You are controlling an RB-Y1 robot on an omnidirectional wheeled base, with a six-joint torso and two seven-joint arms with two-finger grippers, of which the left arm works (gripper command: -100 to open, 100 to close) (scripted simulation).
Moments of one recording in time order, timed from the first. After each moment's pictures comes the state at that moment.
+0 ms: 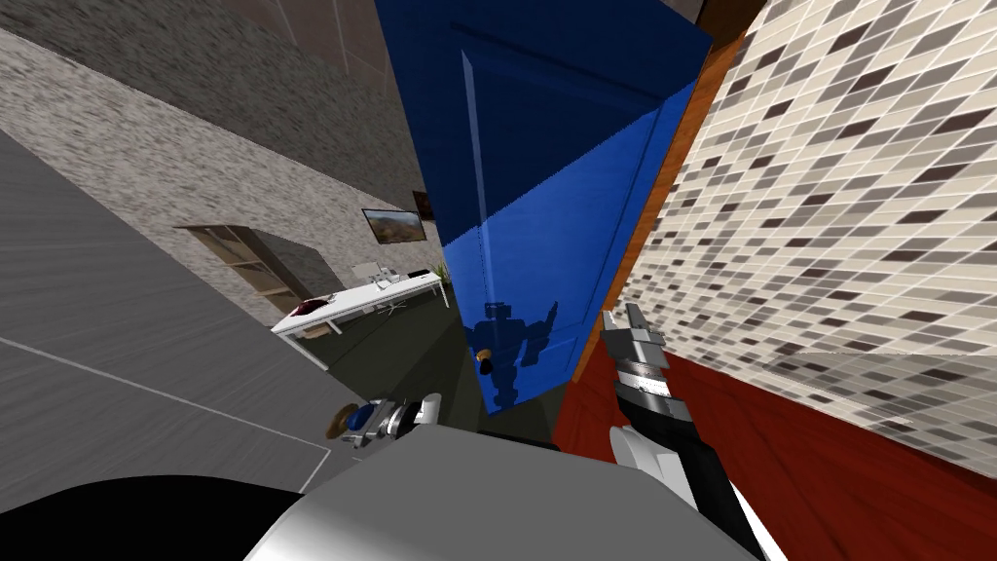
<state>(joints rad) -0.14 0.07 0.59 -0.65 1.21 -1.32 0.86</state>
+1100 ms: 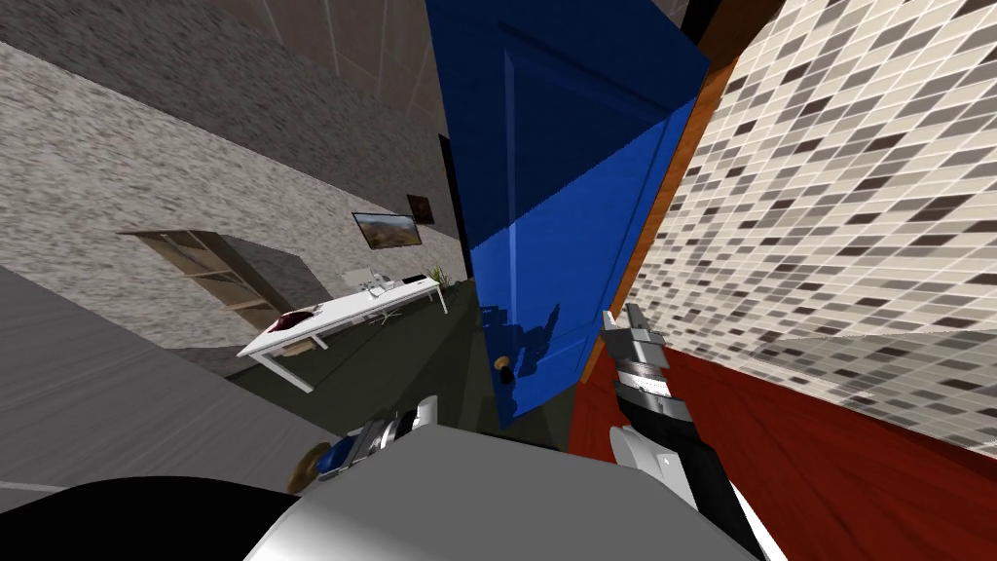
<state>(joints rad) -0.12 0.05 0.60 -0.69 1.41 -1.45 0.79</state>
